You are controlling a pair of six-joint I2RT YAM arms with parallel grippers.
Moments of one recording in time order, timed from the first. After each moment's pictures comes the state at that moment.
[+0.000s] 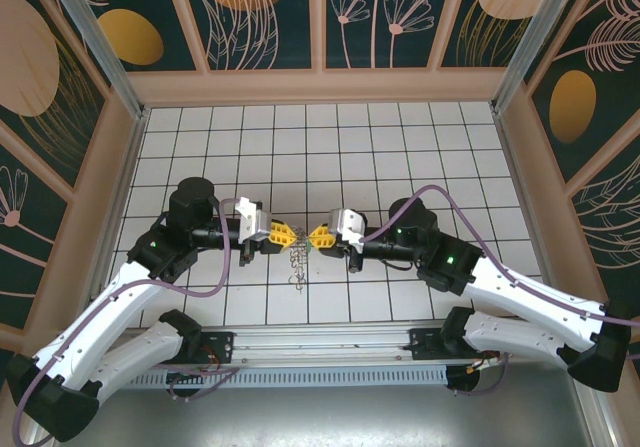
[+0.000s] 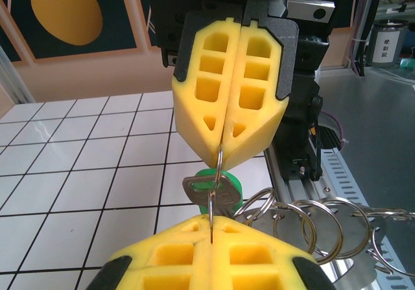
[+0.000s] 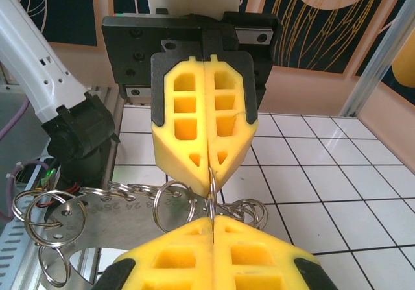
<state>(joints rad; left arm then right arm) -0.56 0.86 0.80 -0.33 0.97 0.42 1.02 0.92 0.79 -0.06 -0.39 -0.29</state>
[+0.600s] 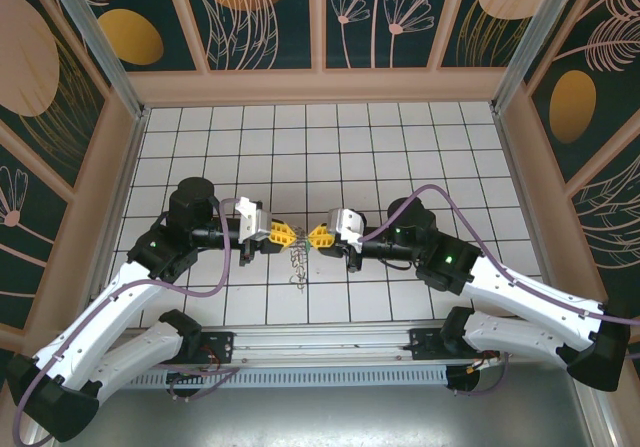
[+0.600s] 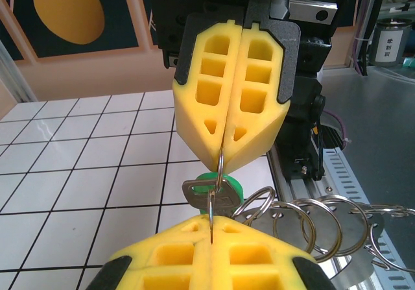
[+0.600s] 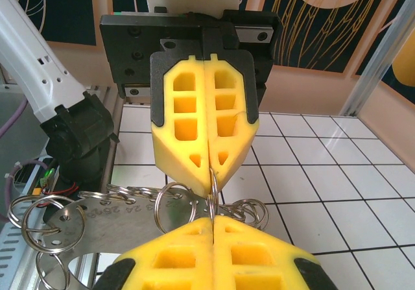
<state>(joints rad) -0.56 0.86 0.80 -0.33 0.96 0.42 1.02 0.93 0.79 -0.06 -0.39 -0.29</state>
